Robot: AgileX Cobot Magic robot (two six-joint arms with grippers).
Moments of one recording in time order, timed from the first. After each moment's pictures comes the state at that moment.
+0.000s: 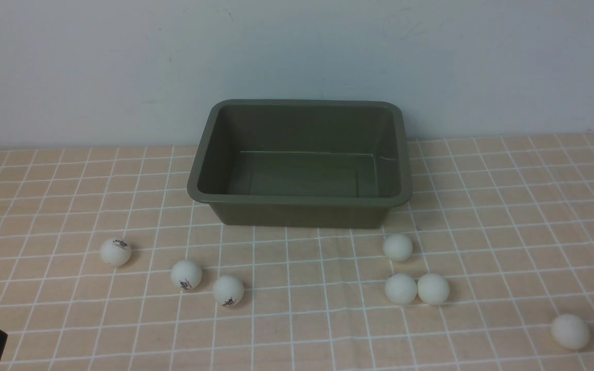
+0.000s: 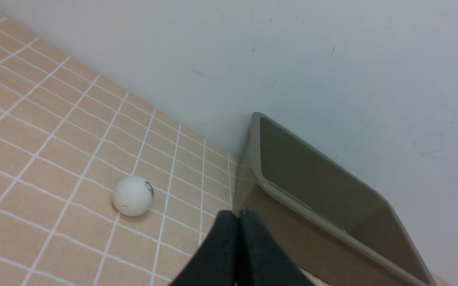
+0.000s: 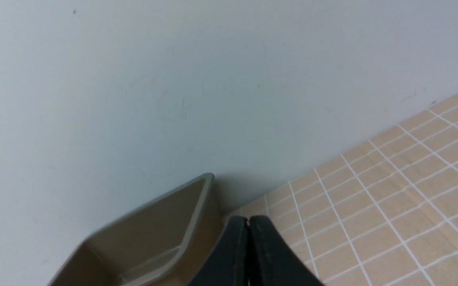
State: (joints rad) right arm 0.01 -0.01 0.02 0.37 0.12 0.23; left arm 0.05 -0.01 0.03 -0.69 0.15 0.02
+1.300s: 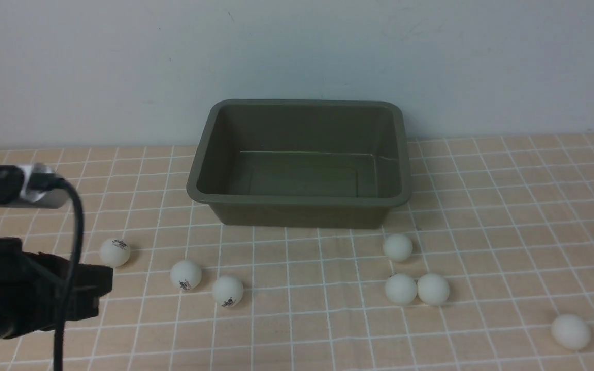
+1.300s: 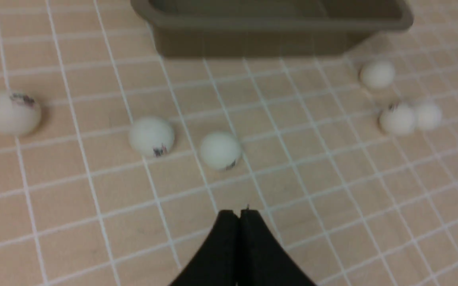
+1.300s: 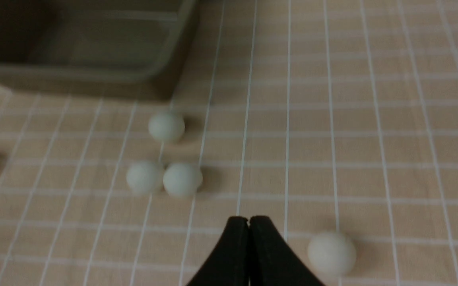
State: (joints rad) right arm 0.01 0.78 -0.72 0.28 0.90 -0.14; left arm 0.05 0.94 -0.64 -0.70 0.78 0.57
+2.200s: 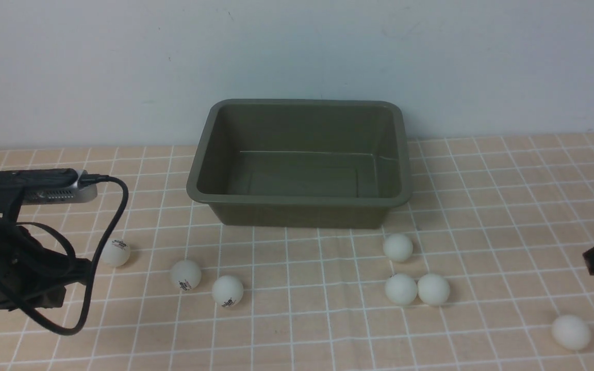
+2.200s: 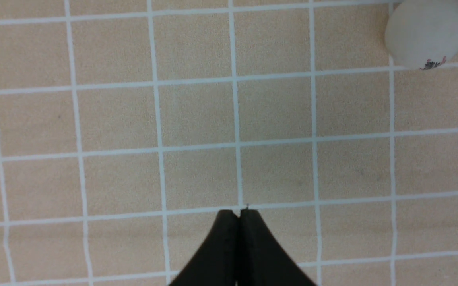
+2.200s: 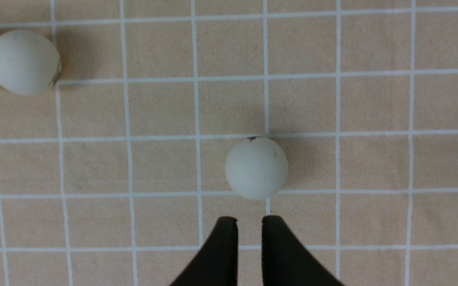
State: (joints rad) right arm 0.01 1.29 -0.91 0.06 1.05 -0.01; left arm 0.05 1.36 -0.81 -0.14 0.77 0.08
